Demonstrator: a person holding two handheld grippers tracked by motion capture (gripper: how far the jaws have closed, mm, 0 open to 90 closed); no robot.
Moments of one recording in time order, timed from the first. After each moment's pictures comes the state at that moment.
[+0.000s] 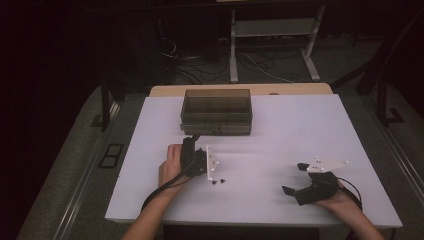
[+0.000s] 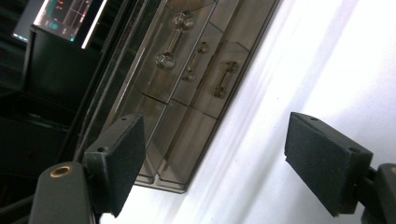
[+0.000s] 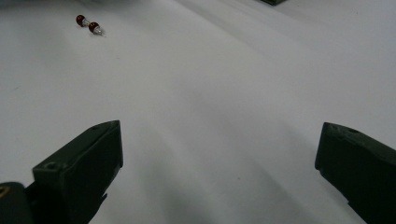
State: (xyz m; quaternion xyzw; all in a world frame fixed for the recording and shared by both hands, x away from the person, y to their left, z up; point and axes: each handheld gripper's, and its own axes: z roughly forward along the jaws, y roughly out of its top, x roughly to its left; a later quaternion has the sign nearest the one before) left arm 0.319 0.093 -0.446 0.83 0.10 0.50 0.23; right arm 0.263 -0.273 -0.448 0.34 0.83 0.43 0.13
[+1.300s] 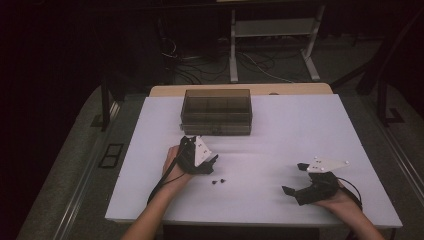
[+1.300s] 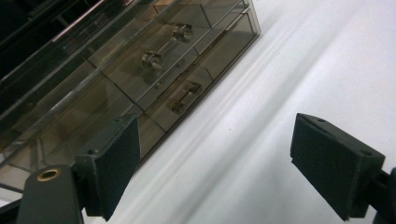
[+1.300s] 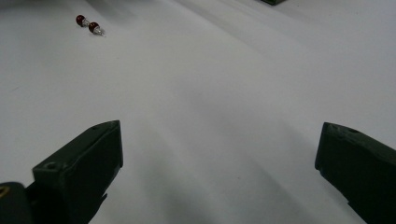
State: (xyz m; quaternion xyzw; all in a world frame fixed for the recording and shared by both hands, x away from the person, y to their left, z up) left arm 0.329 0.105 -0.434 0.84 0.21 0.34 0.37; right arm 0.263 -0.273 -0.448 0.34 0.83 0.43 0.13
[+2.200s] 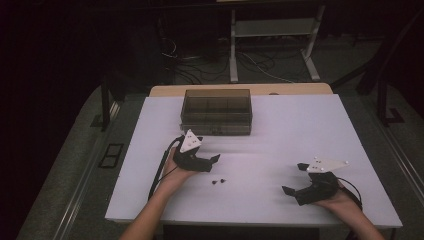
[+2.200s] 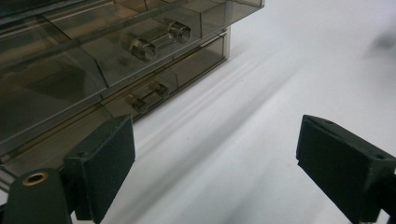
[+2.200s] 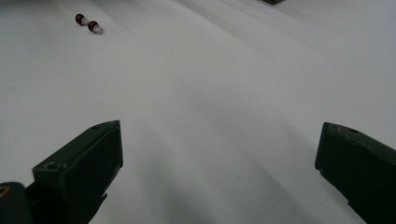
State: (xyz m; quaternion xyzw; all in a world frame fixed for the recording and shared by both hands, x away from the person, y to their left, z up) left arm 0.344 0.121 -0.431 0.81 0.29 0.18 0.47; right arm 0.263 -0.273 -0.448 0.34 0.83 0.43 0.13
